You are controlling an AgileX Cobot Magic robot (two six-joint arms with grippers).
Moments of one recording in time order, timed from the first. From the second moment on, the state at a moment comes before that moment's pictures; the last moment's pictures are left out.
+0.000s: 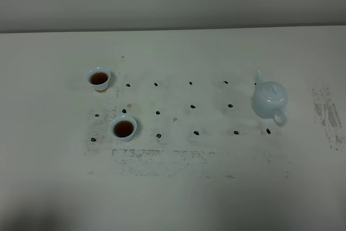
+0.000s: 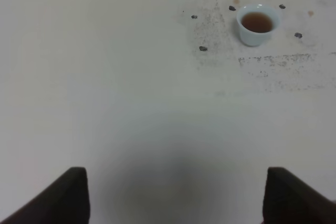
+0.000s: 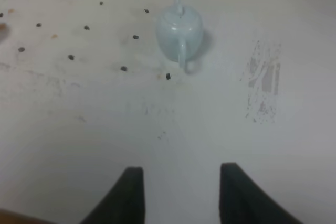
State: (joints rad) left arm 0.03 -0.01 -0.46 -0.15 1.07 0.18; right arm 0.12 0.01 -0.52 0.07 1.12 -0.12
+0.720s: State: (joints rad) left arm 0.03 -0.01 -0.46 -0.15 1.07 0.18; right arm 0.12 0.01 -0.52 0.07 1.12 -0.11
